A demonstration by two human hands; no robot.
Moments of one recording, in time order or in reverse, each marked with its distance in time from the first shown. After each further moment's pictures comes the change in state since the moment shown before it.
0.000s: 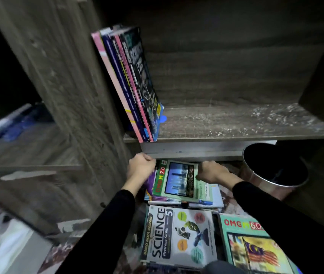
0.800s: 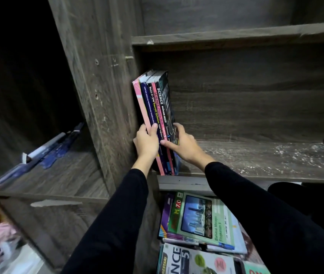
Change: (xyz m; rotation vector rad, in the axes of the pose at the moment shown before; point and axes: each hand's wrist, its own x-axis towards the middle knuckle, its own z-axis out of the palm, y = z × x) left_hand 0.041 0.099 -0.098 -0.439 0.393 0.342; right_hand 0.029 -0.152 -0.116 0.543 0.421 -0.493
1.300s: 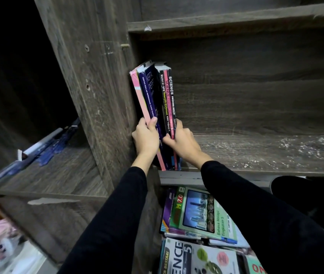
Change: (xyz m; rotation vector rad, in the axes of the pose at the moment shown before) left_hand 0.003 -0.004 0.004 0.018 0.050 0.018; right_hand -0.001 -0.009 0.013 -0.088 0.103 -0.059
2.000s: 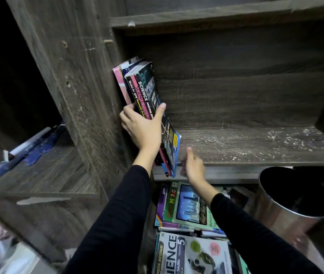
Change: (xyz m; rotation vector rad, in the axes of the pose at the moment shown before) left_hand -0.029 0.039 0.011 -0.029 0.219 0.056; right_hand -0.070 0.062 0.031 0.643 0.209 0.610
